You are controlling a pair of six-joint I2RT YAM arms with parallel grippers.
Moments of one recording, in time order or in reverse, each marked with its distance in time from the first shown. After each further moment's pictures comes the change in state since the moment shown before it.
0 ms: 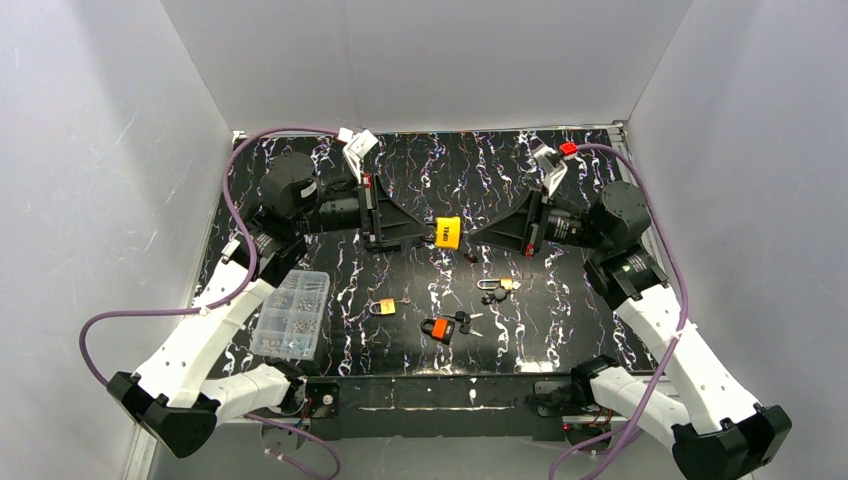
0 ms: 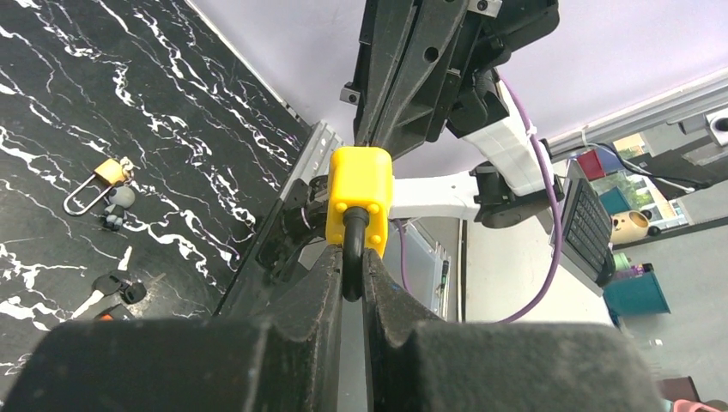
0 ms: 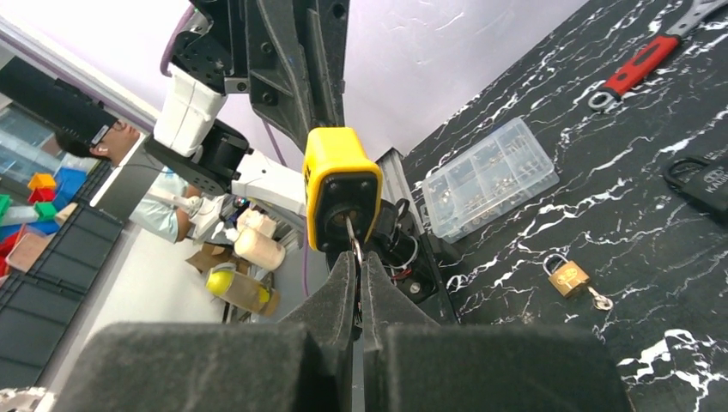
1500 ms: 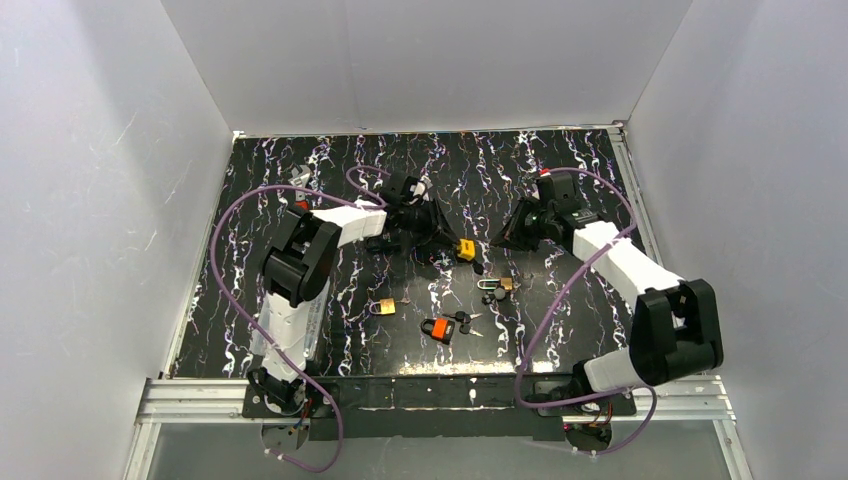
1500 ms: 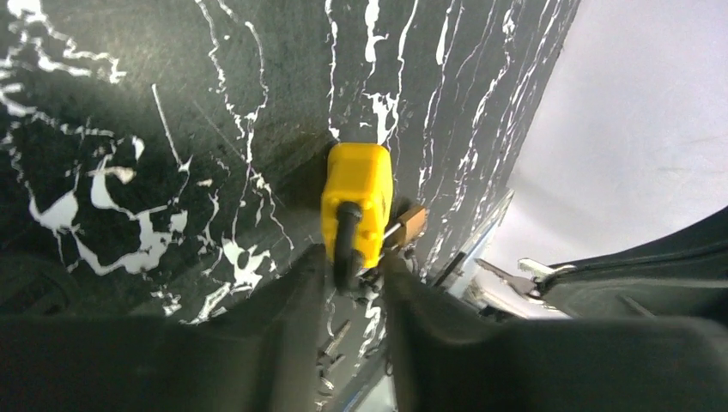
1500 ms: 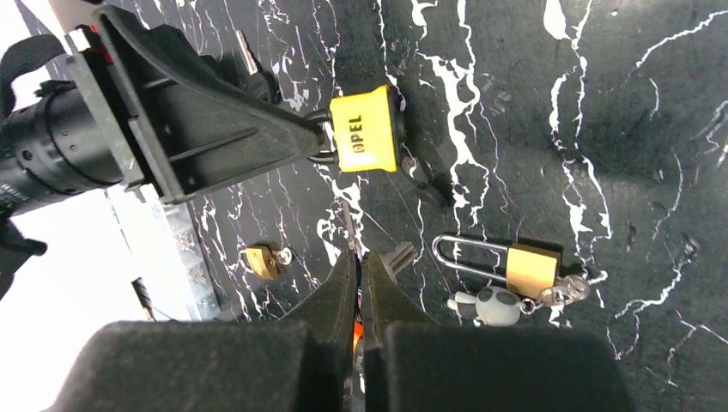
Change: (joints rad) left arm 0.025 0.995 0.071 0.212 -0.189 -0.144; right arm -0.139 0.483 0.003 -0.521 0.628 -0.121
